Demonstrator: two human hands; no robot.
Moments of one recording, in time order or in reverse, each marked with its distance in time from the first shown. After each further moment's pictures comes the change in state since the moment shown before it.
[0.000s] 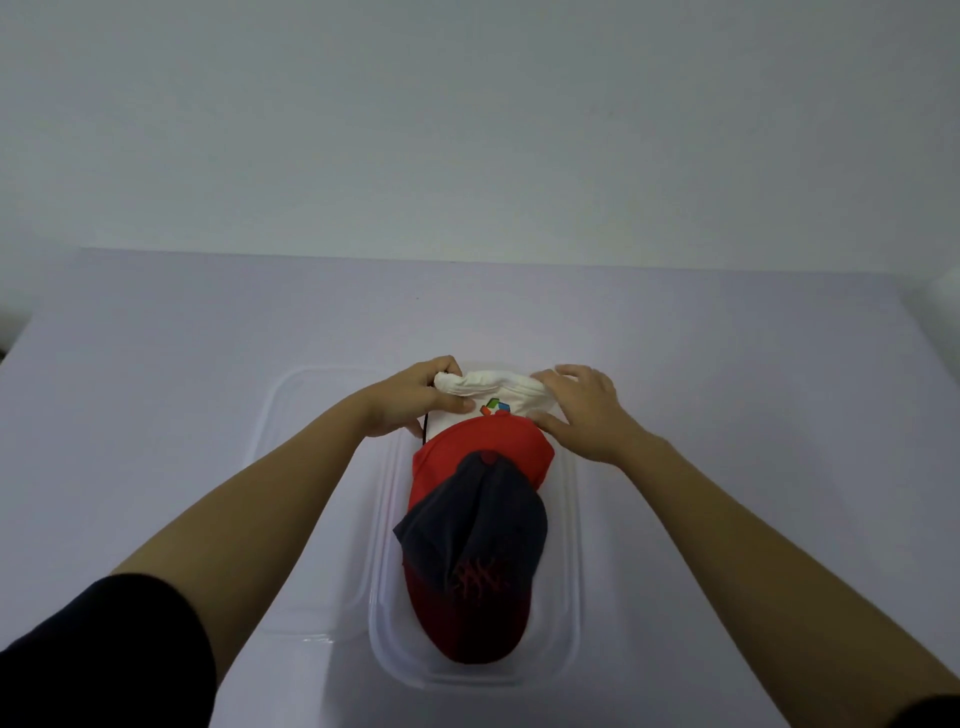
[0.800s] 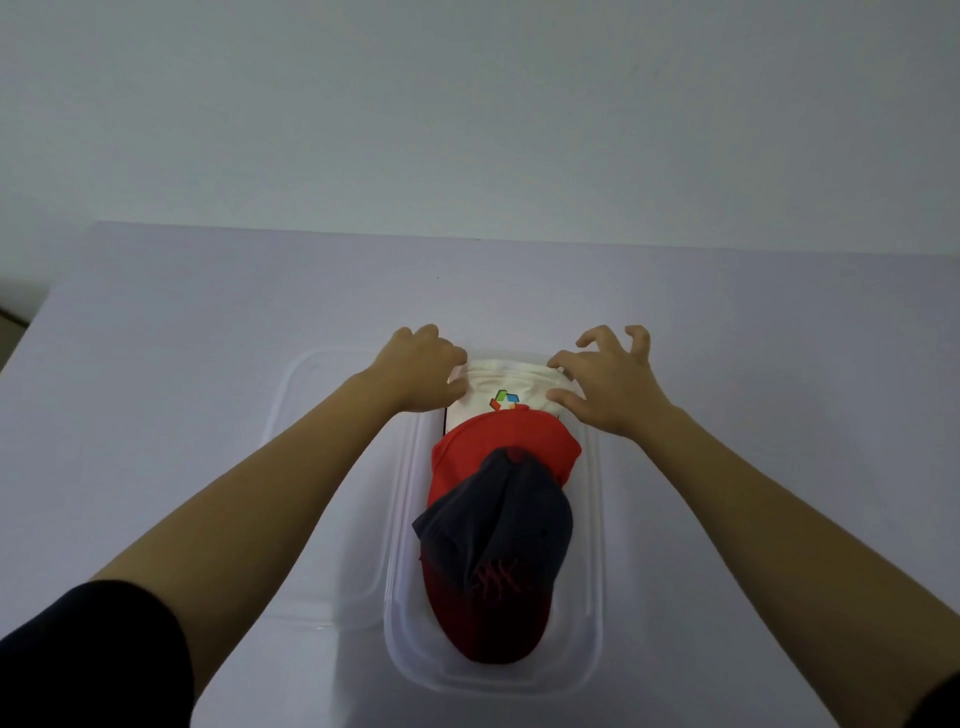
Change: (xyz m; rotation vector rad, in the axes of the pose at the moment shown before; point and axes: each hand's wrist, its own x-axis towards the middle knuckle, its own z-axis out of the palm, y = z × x) left_hand 0.018 0.001 -0.007 1.344 0.285 0.117; right_hand 0.028 0.010 0.001 -0.357 0.076 -0.074
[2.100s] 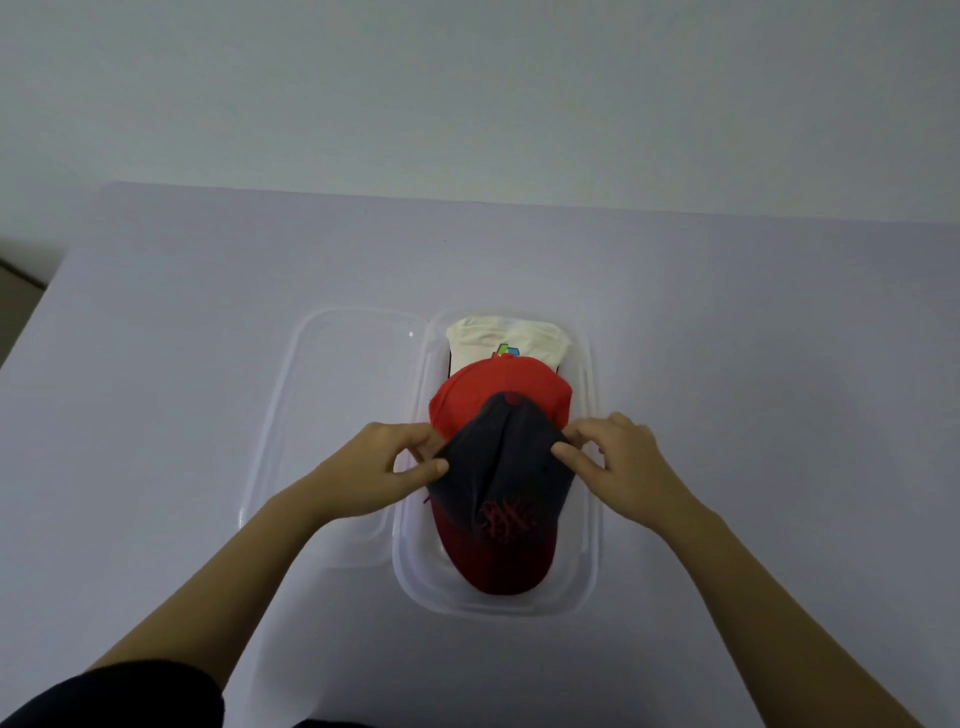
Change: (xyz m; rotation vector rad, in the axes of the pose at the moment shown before) left_hand -0.147 0.028 0.039 -0.841 -0.024 -0.008; right_hand -0.110 -0.047 0.015 0.622 -0.062 0.096
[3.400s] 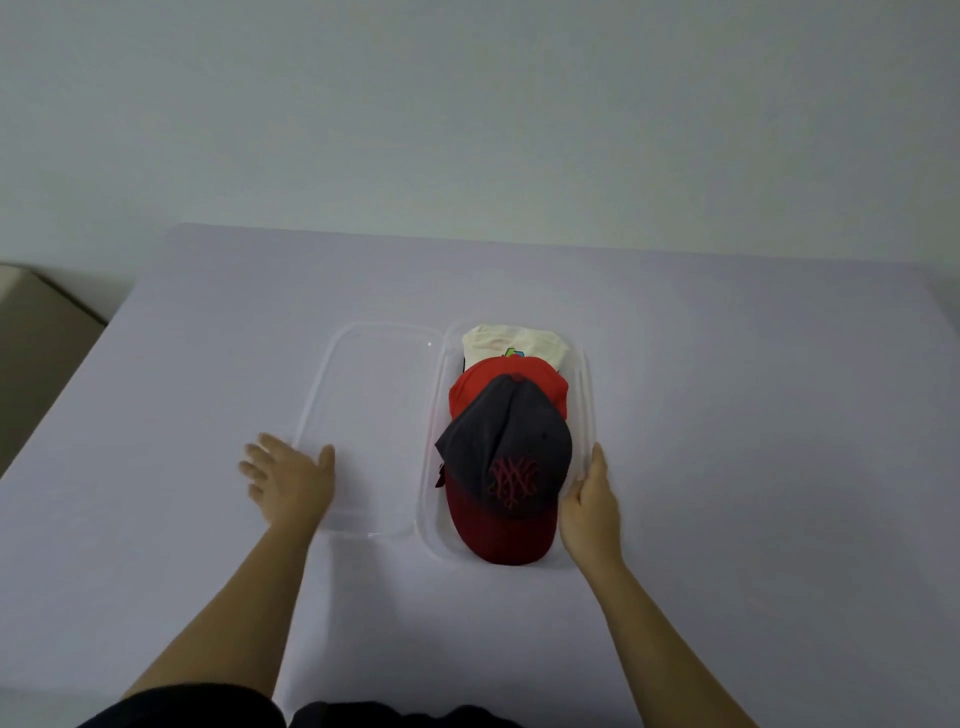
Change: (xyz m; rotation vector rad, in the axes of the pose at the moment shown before) left_hand -0.048 -0.095 0.032 -0.011 0.702 -0.941; right_hand -0.057 -0.041 0.077 0.464 0.318 0.505
